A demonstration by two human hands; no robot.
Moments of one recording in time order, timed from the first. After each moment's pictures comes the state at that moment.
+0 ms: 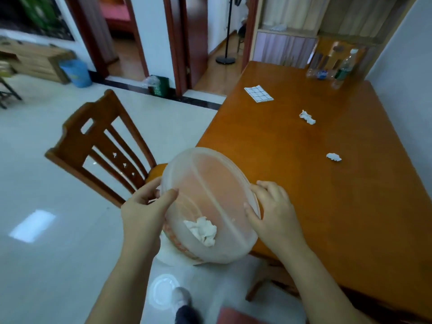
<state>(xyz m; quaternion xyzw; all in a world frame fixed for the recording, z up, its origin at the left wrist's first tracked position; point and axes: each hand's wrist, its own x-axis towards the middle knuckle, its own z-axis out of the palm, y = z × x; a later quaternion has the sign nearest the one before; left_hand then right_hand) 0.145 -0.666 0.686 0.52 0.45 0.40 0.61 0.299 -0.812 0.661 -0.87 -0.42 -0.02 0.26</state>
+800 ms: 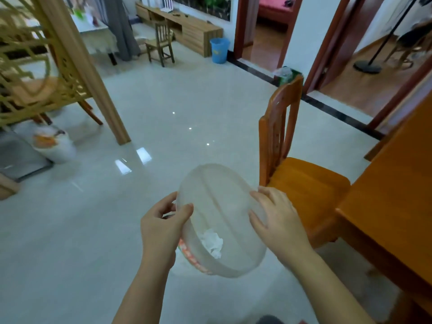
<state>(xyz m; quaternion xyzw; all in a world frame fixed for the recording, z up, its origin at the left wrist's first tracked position) -0.279 -0.522 0.628 0.35 0.57 0.52 0.53 -0.080 -0.567 0.635 -0.73 -0.64 0.10 0.21</state>
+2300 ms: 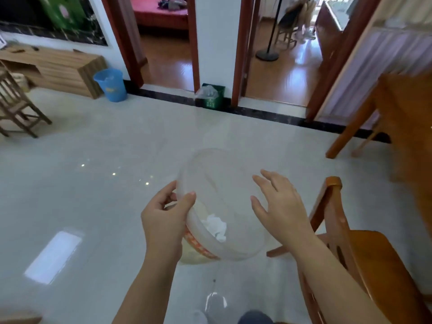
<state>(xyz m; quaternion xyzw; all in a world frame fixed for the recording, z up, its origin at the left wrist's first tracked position) -0.006 0.254 0.650 0.49 0.43 0.39 0.65 0.139 0.119 0.646 -0.86 -0.44 -0.08 0.23</state>
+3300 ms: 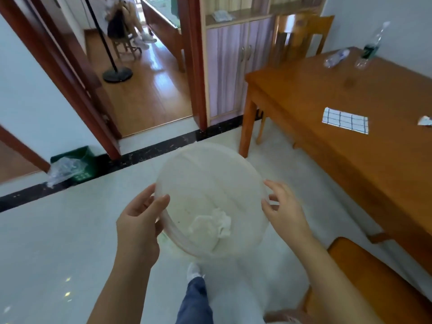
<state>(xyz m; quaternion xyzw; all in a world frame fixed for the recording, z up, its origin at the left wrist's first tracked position) 0.552 0.408 0.650 0.58 0.27 0.08 0.77 0.586 0.157 0.591 -0.91 0.03 -0.04 0.40</state>
